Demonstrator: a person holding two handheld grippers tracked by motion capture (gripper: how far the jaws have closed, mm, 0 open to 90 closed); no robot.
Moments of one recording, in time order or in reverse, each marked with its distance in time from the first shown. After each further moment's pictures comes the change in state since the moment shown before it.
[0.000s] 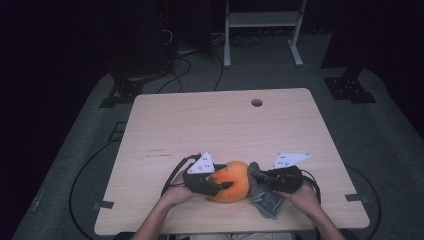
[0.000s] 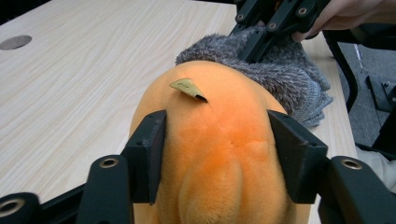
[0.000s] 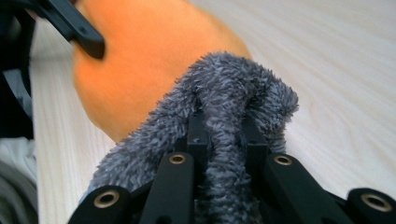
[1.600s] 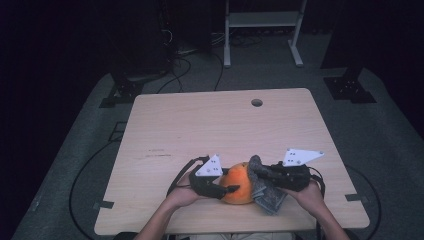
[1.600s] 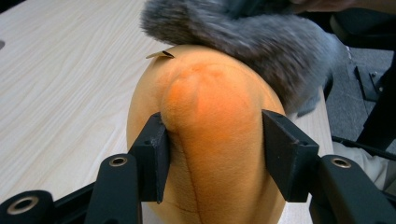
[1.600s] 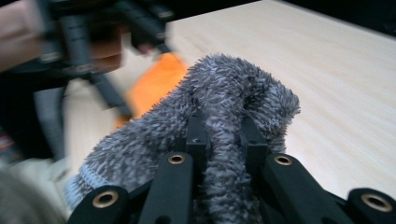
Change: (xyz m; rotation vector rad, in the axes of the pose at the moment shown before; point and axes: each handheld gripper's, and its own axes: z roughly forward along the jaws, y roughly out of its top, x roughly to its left) left arm -0.015 0.015 0.007 0.040 -0.043 0.026; right arm 0.007 0.017 -0.026 -0.139 0.022 -0.055
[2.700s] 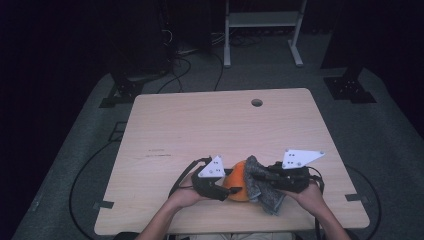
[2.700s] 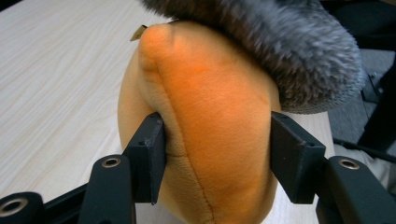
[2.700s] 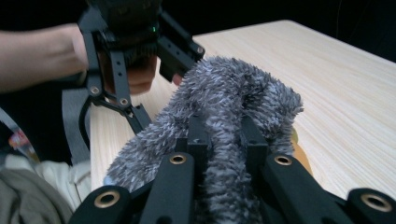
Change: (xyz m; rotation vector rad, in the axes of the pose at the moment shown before) left arm -0.002 -0.001 0.007 -0.003 -0.017 0.002; right arm 0.012 0.015 -0.004 -0.027 0.074 -0.071
